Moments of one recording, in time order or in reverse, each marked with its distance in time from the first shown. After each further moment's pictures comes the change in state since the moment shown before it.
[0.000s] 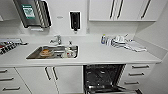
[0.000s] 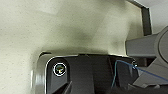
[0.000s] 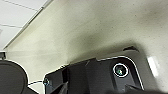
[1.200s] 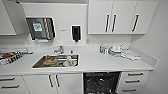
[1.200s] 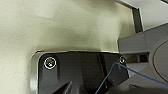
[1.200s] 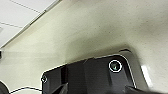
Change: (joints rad) left arm 0.022 0.082 -0.077 0.000 0.034 0.000; right arm -0.054 0.182 -0.355 -0.015 0.119 -0.023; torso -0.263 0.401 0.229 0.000
